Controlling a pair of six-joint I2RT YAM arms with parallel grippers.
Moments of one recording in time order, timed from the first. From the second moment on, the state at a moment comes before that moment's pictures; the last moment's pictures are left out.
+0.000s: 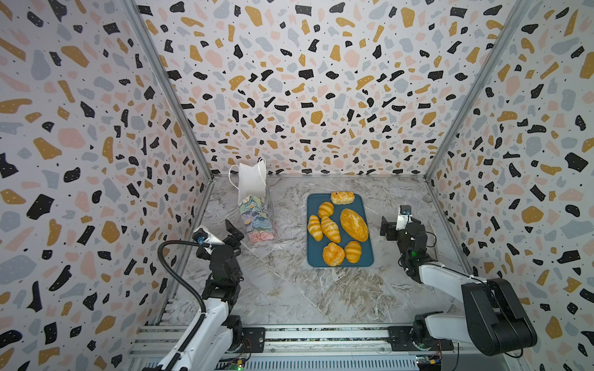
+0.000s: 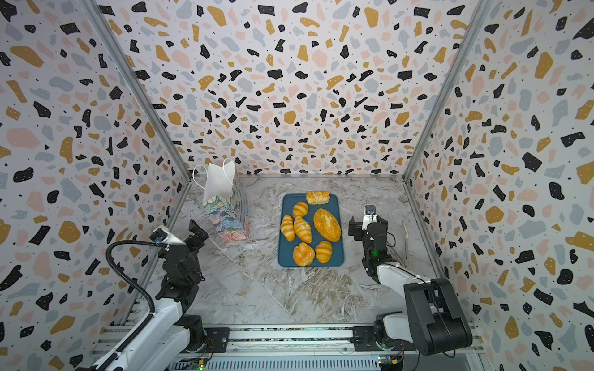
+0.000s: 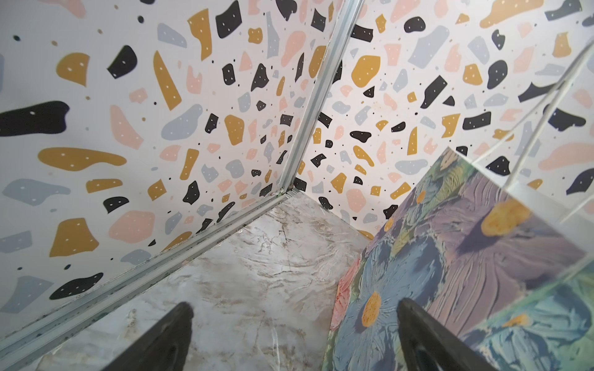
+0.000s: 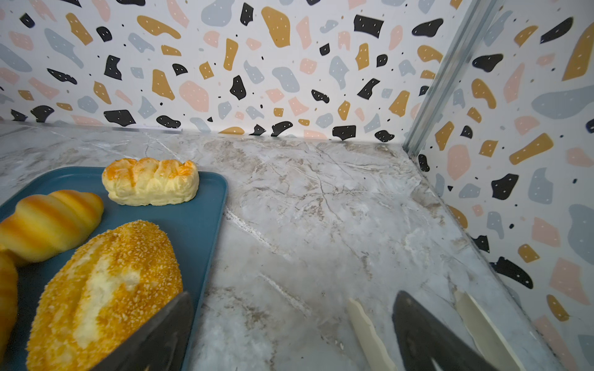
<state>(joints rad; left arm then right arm) -0.09 0.75 0.28 0.40 -0.59 -0.44 0.20 1.30 0.44 0.57 0.21 0.00</state>
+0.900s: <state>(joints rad) -0.09 1.06 1.20 -0.37 -0.38 -0.49 0.26 1.24 0.78 -0.09 0.02 0.16</state>
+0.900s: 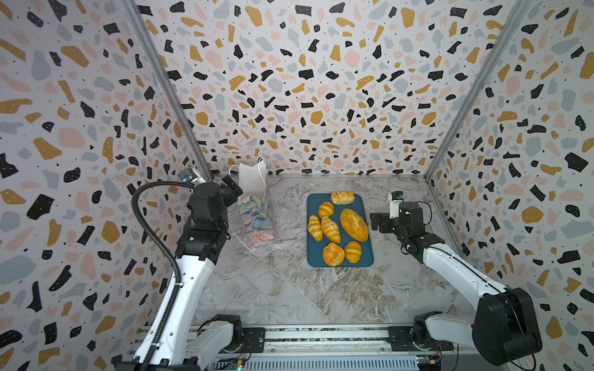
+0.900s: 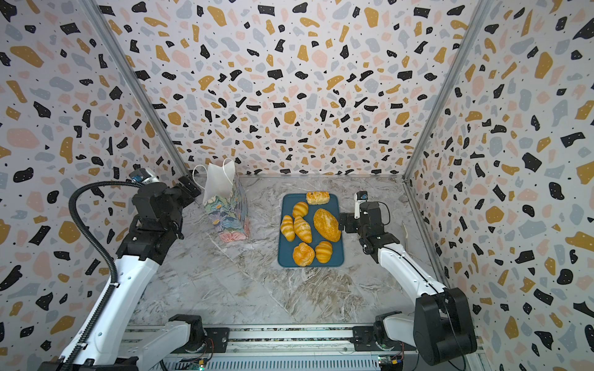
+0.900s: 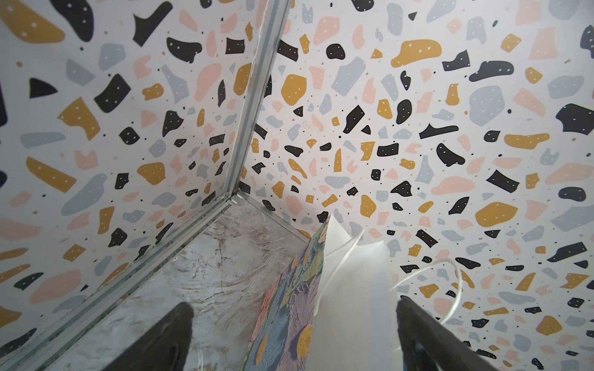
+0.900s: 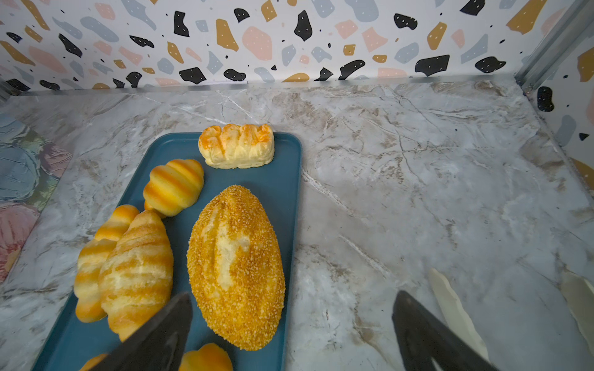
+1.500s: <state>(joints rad) -0.07 1.45 1.74 -0.73 -0.29 -0.30 0.26 1.13 0.78 -0.16 0.00 0.16</state>
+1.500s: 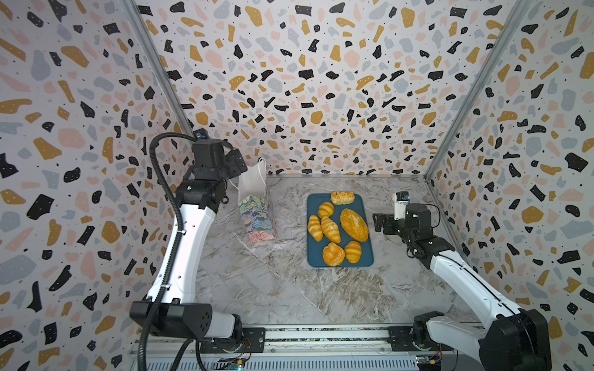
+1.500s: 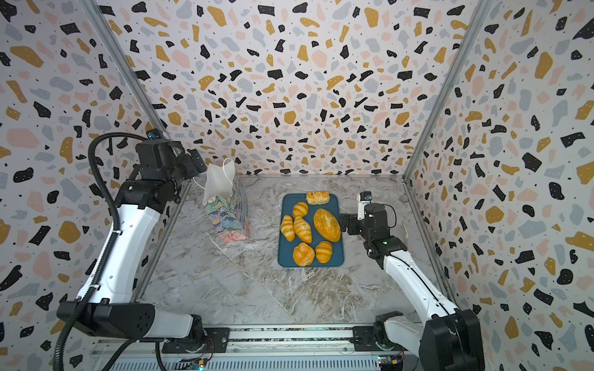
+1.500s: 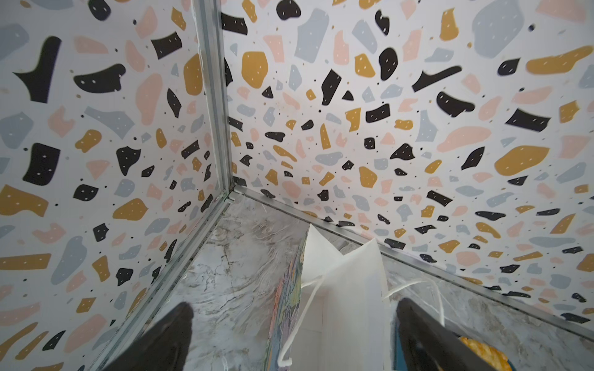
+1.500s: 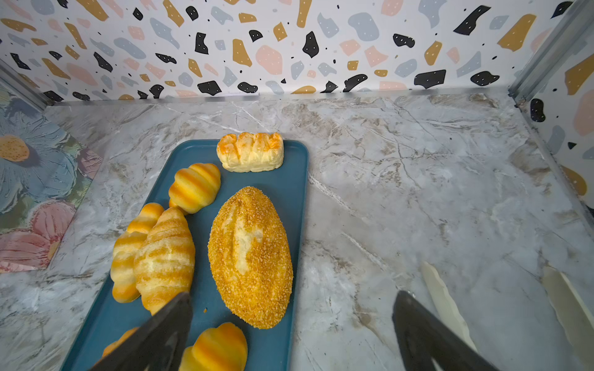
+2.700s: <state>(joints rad) -0.06 1.47 1.48 -0.76 -0.21 -0.27 0.26 1.11 0.75 -0.18 -0.01 0.18</state>
